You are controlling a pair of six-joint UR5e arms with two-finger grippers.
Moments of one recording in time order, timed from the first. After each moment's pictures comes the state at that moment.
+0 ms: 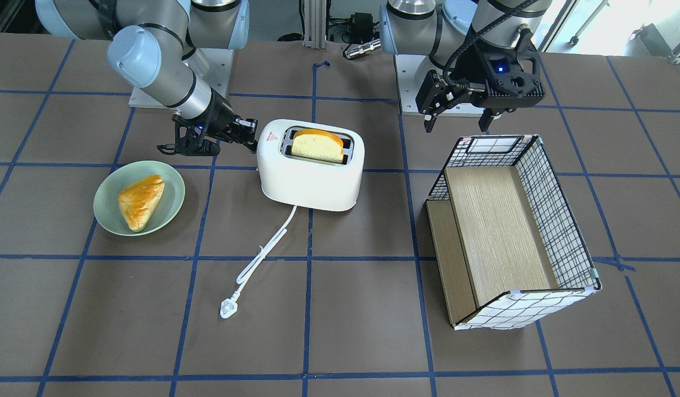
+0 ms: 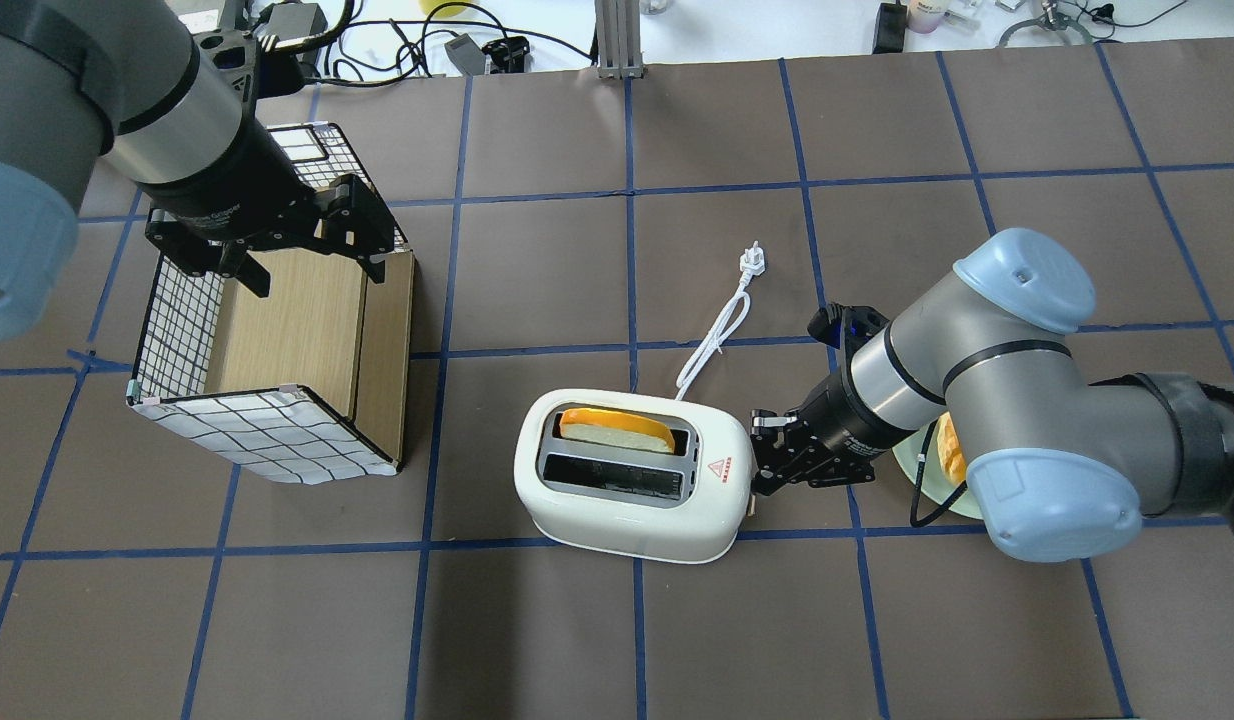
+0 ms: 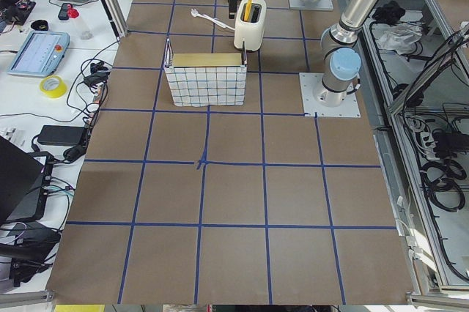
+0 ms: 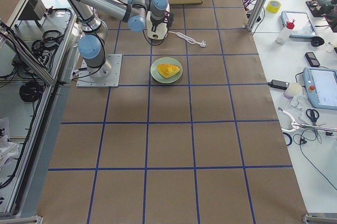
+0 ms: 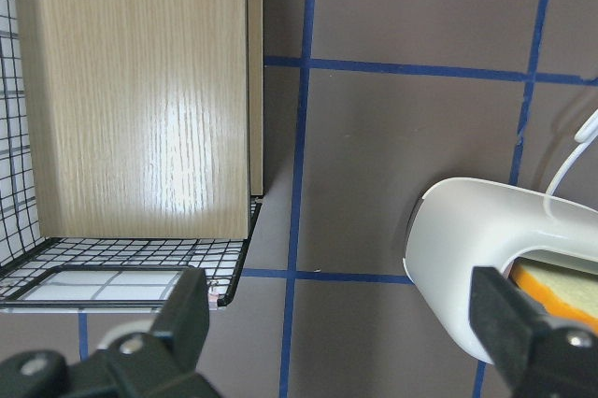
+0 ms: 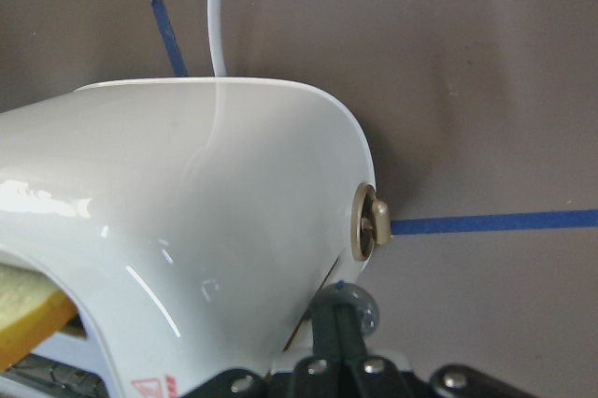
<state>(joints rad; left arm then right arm) -1.58 -1.47 -1.67 -1.53 1.55 -0.09 1.56 -1.68 2.24 -1.94 -1.14 0.16</state>
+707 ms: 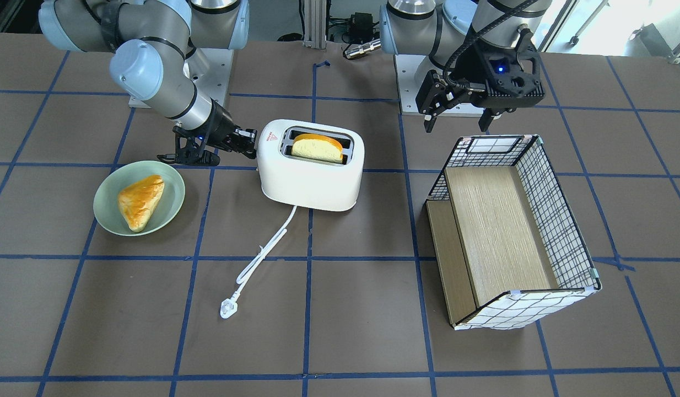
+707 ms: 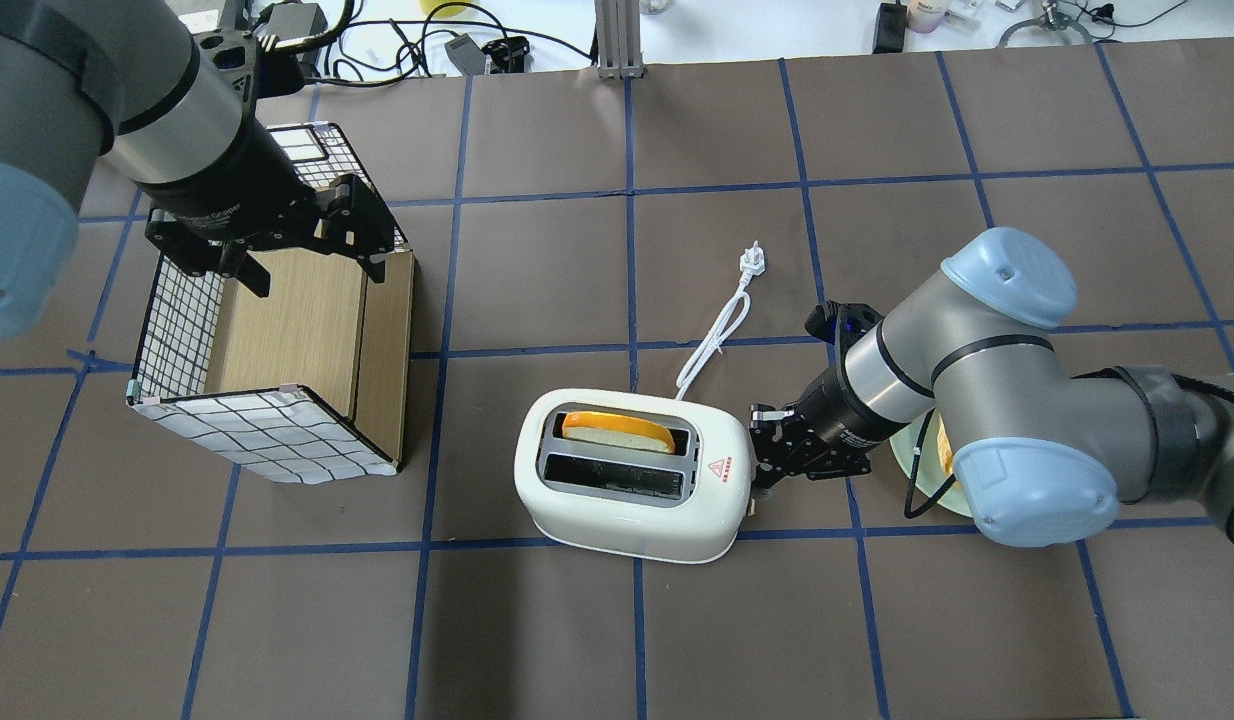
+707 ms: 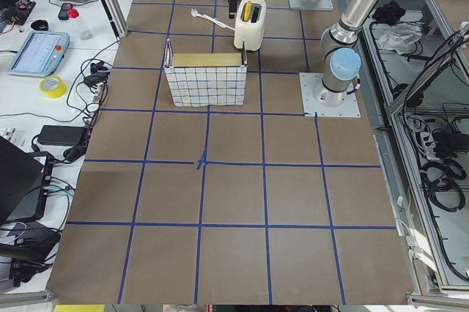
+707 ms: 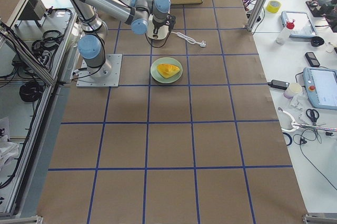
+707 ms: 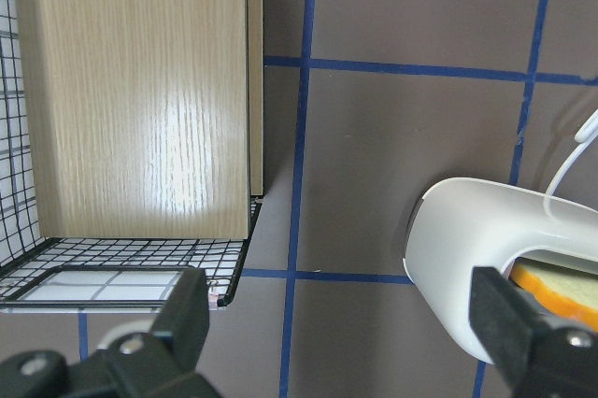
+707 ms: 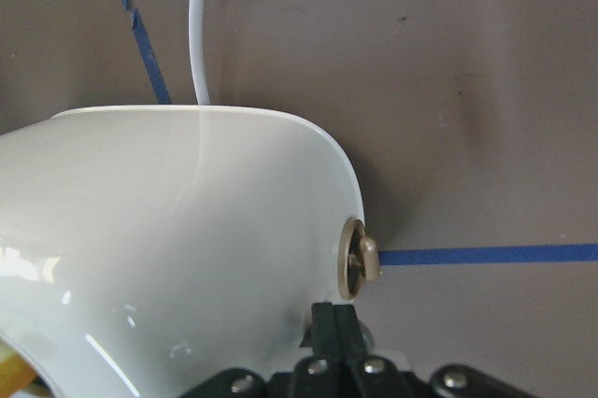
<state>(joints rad) -1.58 -1.47 -1.67 -1.53 1.55 -0.09 1.56 -1.63 2.23 -2.00 -1.15 0.17</state>
